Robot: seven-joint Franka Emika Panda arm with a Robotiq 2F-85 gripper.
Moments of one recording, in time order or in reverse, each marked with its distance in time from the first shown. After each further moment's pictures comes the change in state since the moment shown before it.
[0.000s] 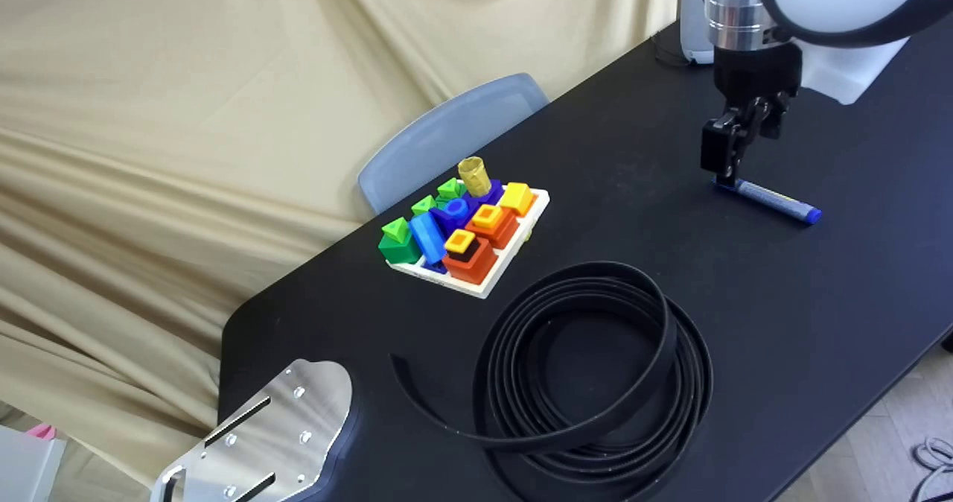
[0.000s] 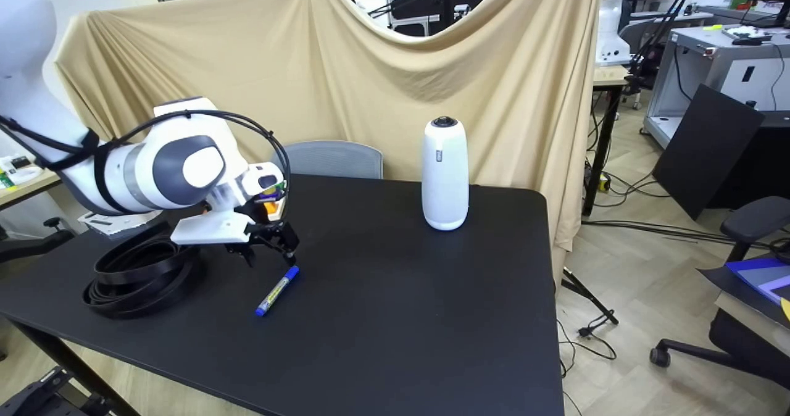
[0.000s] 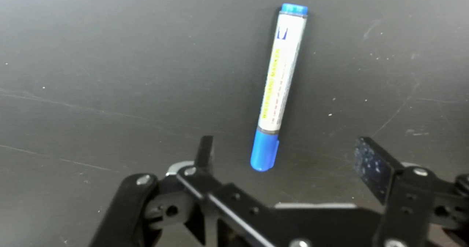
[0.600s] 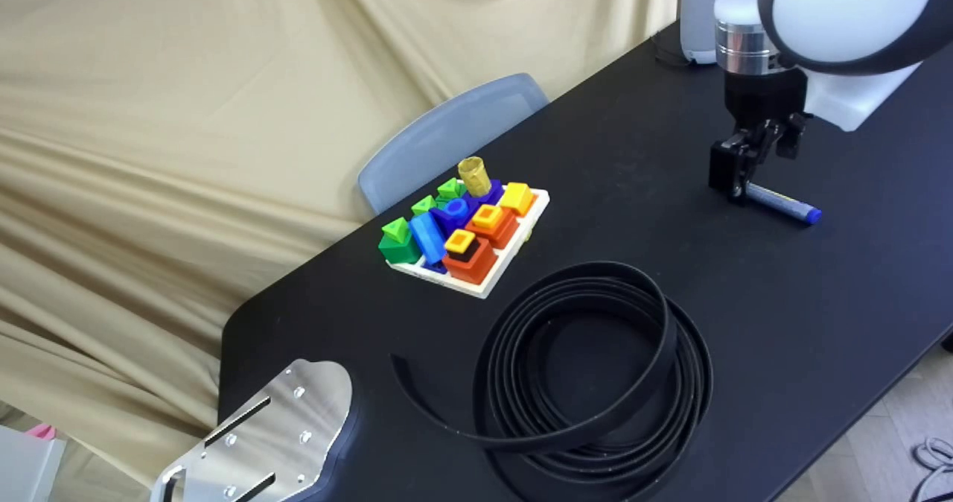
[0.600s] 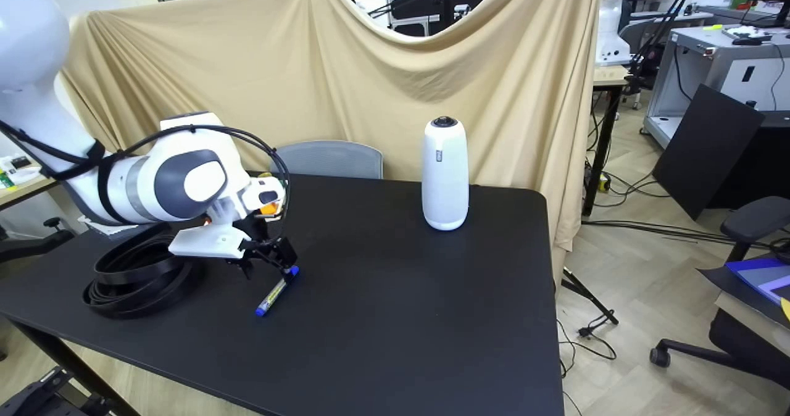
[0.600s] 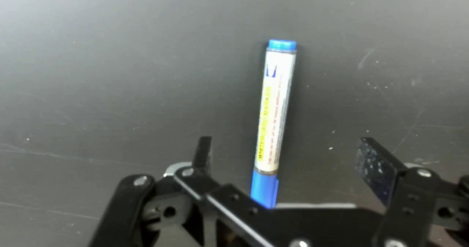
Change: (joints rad) arm 0.000 0.042 0.003 -0.010 0.033 0.001 0.044
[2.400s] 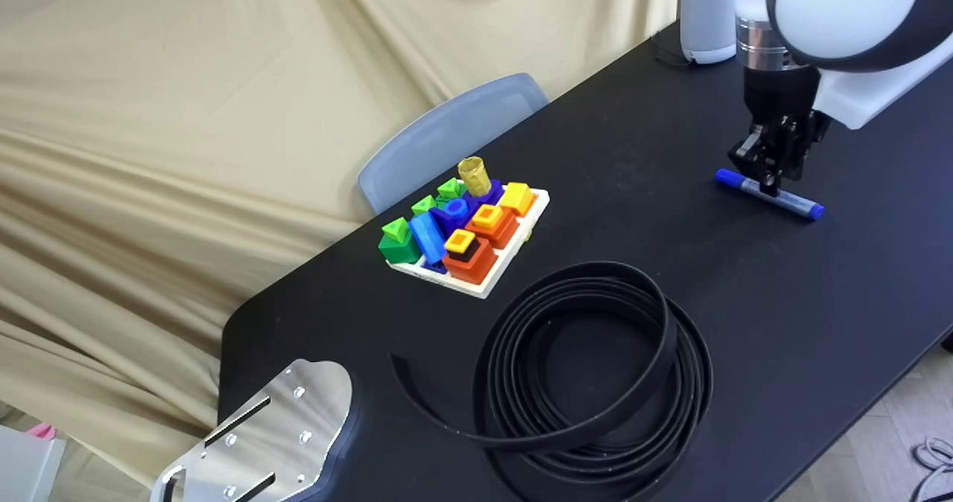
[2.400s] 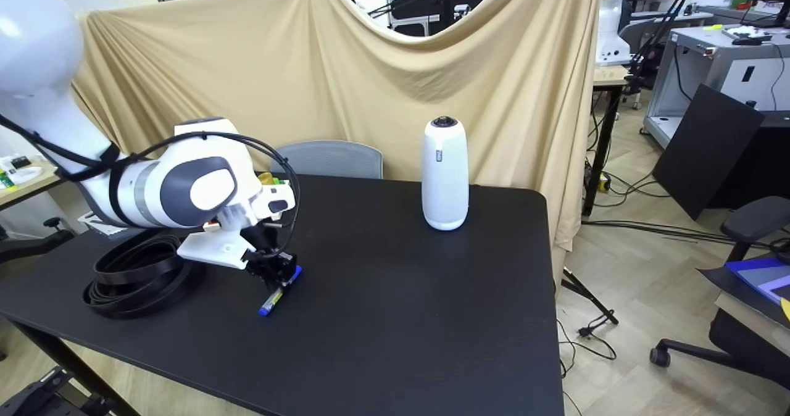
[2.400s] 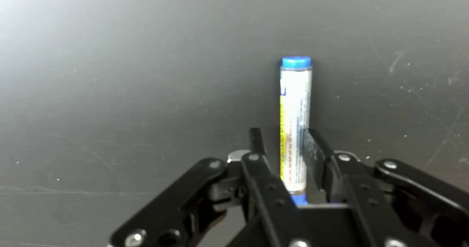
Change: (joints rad) arm -0.011 0.019 -0.031 -0.001 0.058 0.000 0.021
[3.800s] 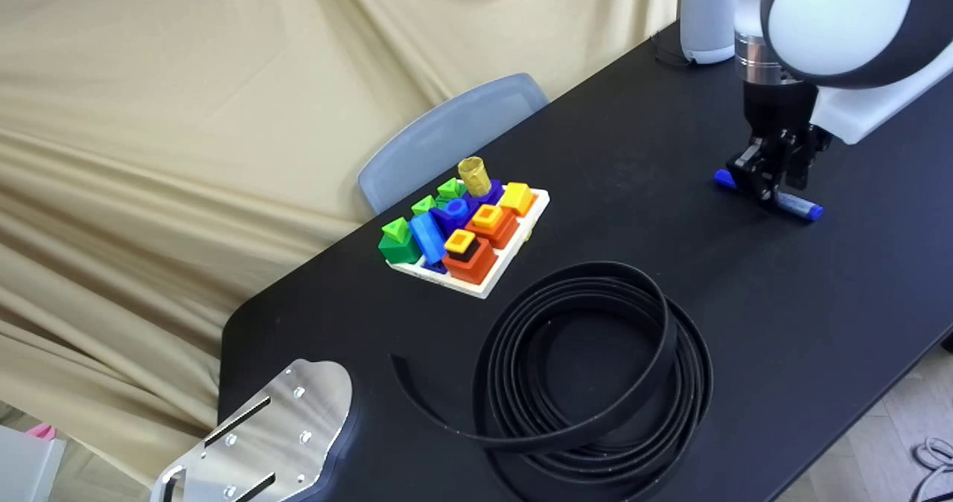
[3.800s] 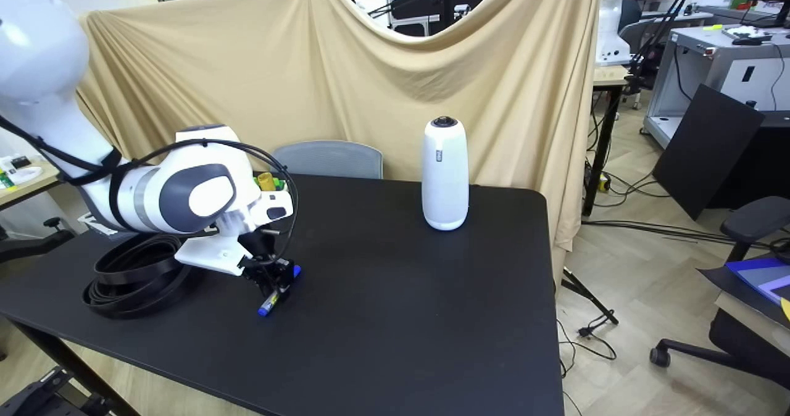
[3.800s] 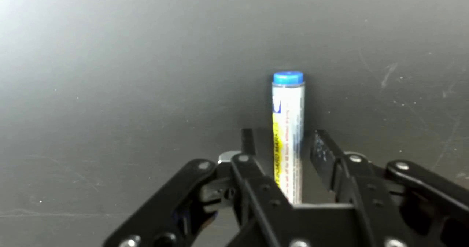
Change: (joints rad) arm 0.000 0.024 0.015 0.000 0.031 0.003 0.000
